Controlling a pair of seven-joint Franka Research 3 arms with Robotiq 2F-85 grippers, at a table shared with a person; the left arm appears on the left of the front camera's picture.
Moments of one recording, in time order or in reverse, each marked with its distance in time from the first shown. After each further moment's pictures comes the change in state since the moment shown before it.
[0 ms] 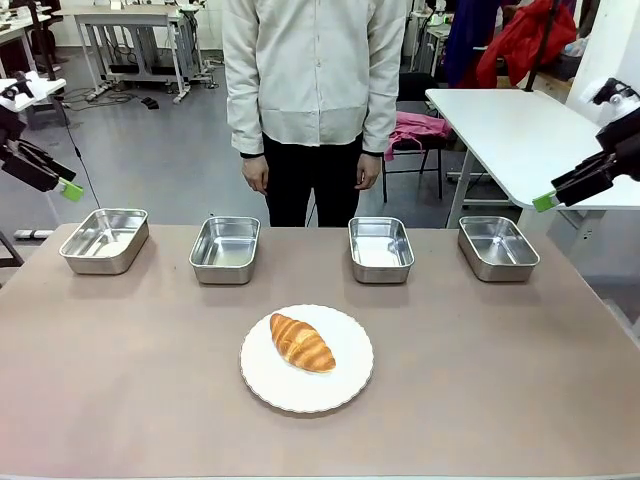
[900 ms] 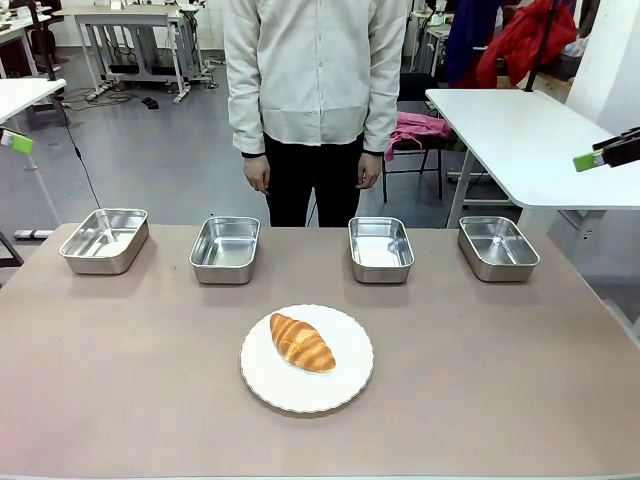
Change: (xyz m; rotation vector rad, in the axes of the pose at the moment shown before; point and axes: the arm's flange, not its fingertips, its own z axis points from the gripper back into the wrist) left arm -0.025 0.030 0.078 0.000 -0.248 0.174; right arm -0.009 -0.029 0.061 -0.007 -0.209 -0.085
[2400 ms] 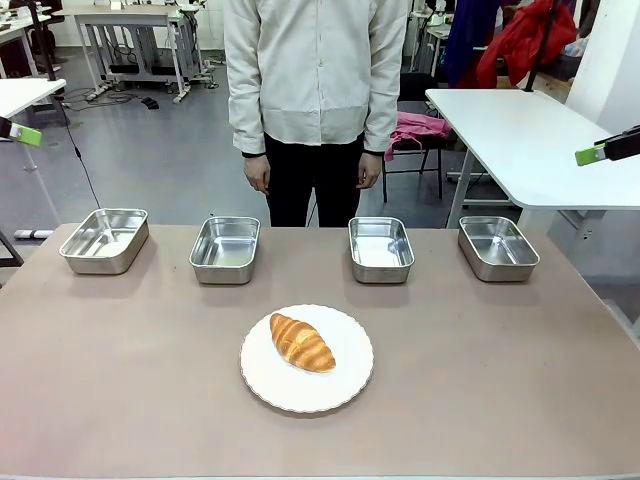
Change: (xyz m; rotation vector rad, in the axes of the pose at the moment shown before) left arm 0.005 -0.001 -0.008 0.005 -0.028 0.065; right arm 0.001 -0.009 -0.001 0.009 -0.013 -0.046
